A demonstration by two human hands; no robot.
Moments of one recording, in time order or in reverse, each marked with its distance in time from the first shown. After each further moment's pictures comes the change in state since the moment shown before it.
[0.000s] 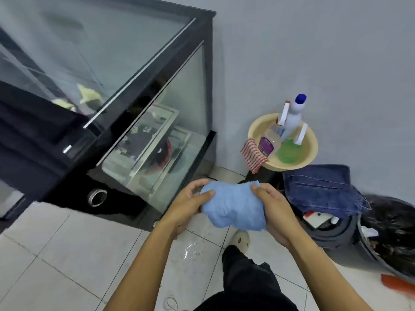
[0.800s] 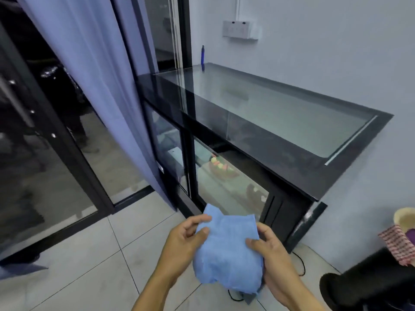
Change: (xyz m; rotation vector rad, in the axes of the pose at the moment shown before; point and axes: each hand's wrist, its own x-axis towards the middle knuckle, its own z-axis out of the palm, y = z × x) left_hand -0.321 -0.035 -0.347 -0.109 0.527 0.393; right_hand -0.188 0.055 0.413 0.032 -0.534 -0.099
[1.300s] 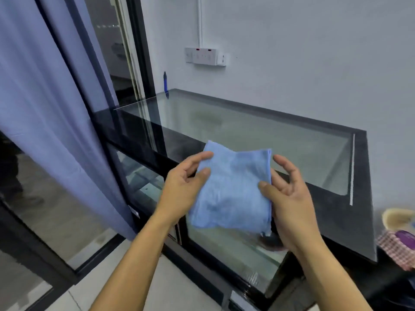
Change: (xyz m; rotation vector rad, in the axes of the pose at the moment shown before) left_hand 0.213 0.201 -0.058 0.120 -0.250 0.498; right_hand 0.111 -0.179 0.139 -0.019 0.293 -0.555
